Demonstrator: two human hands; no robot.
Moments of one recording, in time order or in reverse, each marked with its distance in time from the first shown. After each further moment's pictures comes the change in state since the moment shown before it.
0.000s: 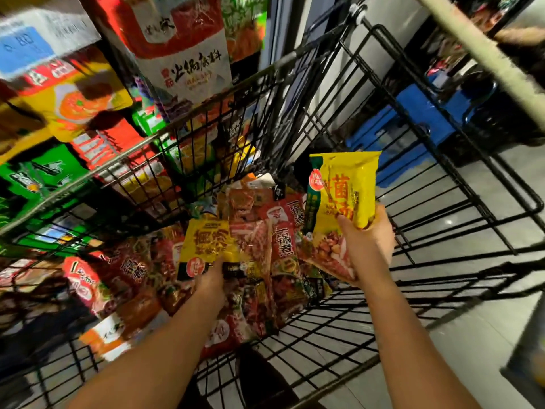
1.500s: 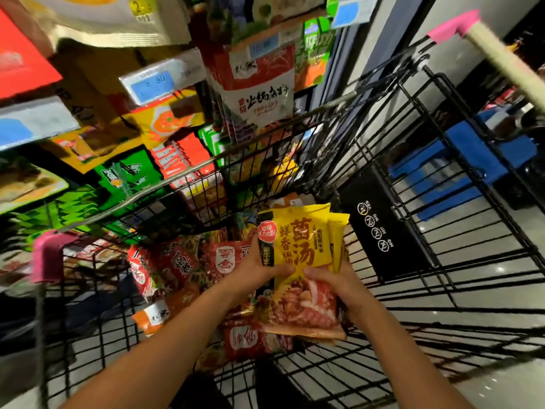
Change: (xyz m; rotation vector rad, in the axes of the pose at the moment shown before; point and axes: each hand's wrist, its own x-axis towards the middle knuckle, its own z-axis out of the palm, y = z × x) left_hand -0.164 0.071 -0.019 0.518 -0.529 0.546; right_hand -0.058 -0.010 0.053 0.333 -0.889 0.256
